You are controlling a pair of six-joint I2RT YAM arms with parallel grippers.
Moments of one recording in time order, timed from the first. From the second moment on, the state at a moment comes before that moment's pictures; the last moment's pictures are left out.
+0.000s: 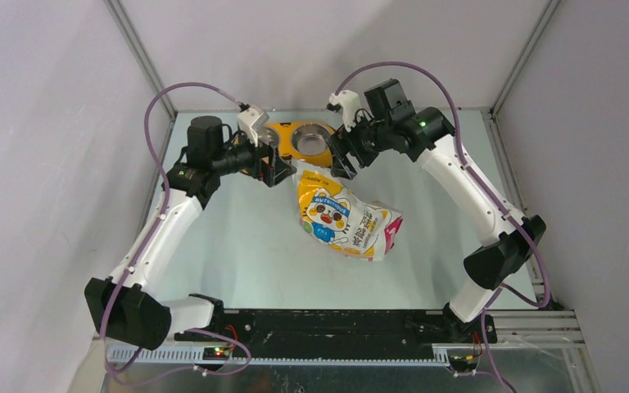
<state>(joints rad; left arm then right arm) -0.25 1.24 1.19 -0.37 0.65 0.05 0.60 1.70 1.92 -1.01 -0.37 -0.15</state>
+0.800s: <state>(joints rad) -0.25 1.25 1.19 -0.36 0.66 0.05 0.56 1.70 1.92 -1.01 -0.39 -0.15</state>
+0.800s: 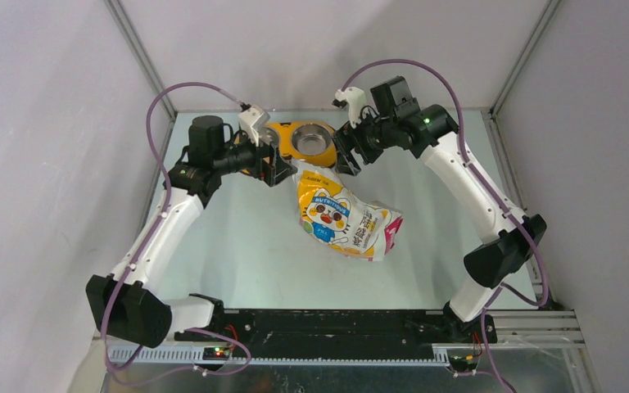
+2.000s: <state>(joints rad) -0.33 1.30 1.30 -0.41 0.66 0.04 0.67 1.74 1.92 -1.03 -0.22 -0.19</state>
